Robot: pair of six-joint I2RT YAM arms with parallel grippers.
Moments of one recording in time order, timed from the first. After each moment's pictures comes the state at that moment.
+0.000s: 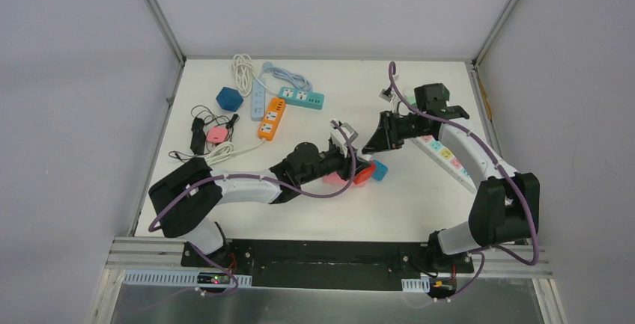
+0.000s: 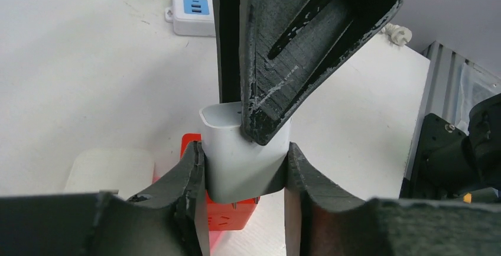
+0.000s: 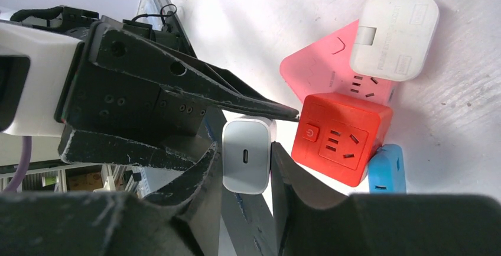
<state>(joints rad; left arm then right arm) -1.00 1.57 0.71 0.86 0.10 -0.27 0.22 1.46 1.12 -0.74 -1.03 -0.04</state>
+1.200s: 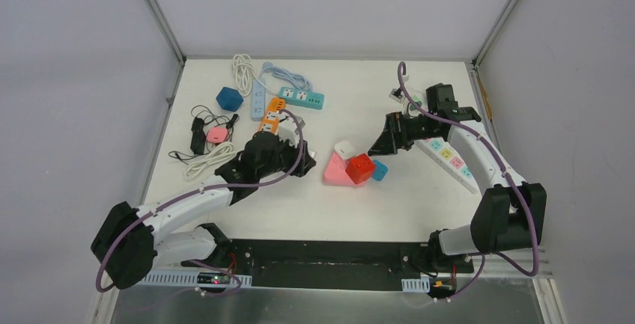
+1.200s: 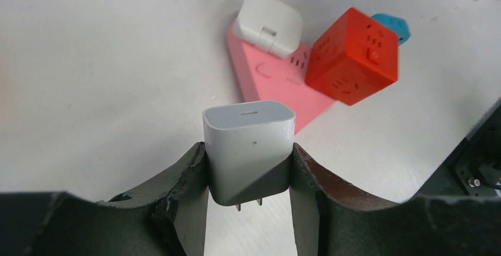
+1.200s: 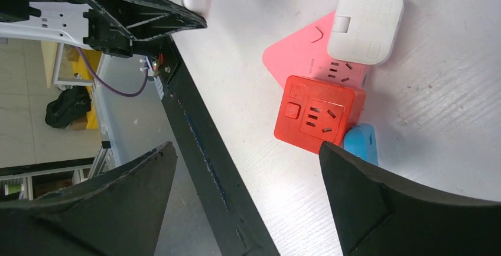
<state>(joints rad) -0.74 1.14 0.62 0.19 0.13 -0.35 0.15 1.41 1.11 -0.83 -1.02 -0.17</state>
